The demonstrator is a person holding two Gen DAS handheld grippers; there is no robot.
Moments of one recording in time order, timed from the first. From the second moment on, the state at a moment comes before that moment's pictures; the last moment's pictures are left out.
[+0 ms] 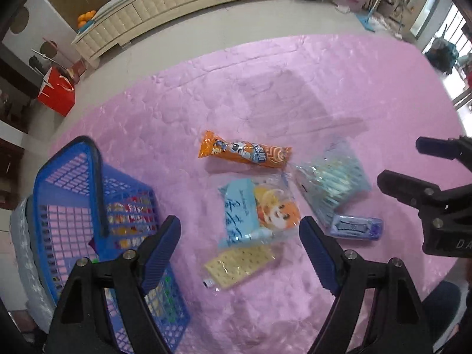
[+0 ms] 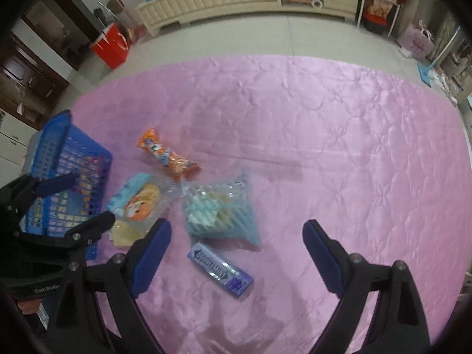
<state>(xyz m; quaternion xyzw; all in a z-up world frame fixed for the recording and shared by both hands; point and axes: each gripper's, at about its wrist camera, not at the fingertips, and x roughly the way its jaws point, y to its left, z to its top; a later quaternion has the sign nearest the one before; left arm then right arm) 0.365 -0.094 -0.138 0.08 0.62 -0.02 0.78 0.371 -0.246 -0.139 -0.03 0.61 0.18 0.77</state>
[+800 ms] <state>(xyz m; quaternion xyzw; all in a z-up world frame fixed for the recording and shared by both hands) 0.391 -0.082 -0.196 0.08 0.65 -0.02 0.75 0.395 -0.226 -0.186 -0.04 0.65 0.18 0.74</state>
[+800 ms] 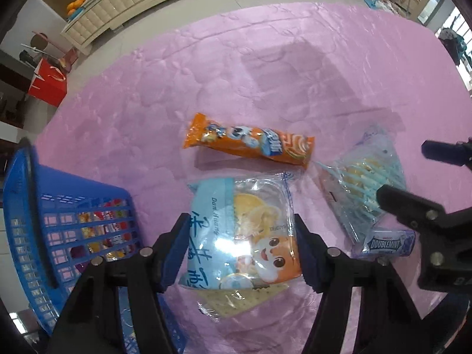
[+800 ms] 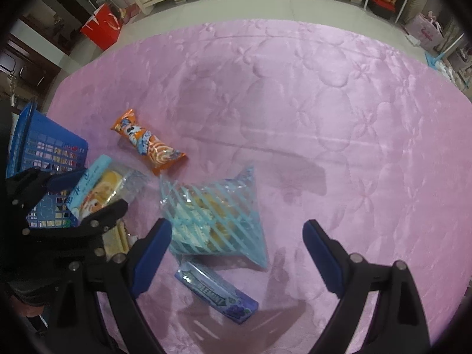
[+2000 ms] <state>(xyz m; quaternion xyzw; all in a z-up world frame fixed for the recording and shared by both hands) 0.310 -0.064 -0.102 0.05 0.57 -0.05 0.82 0.319 -0.191 -0.107 -0.09 0.58 0.17 0.79</state>
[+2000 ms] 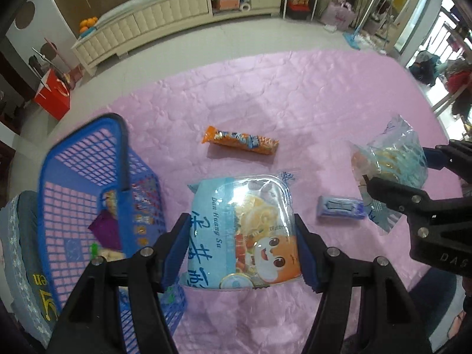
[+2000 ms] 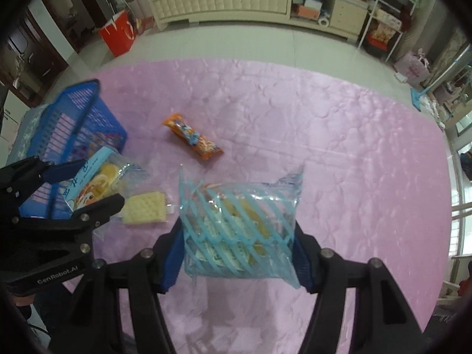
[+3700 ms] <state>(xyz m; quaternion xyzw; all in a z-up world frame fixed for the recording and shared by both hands) 0.226 0.164 -0.074 0.00 0.55 -0.01 0.83 0.268 0.030 -0.092 -0.18 0.56 0.31 0.75</state>
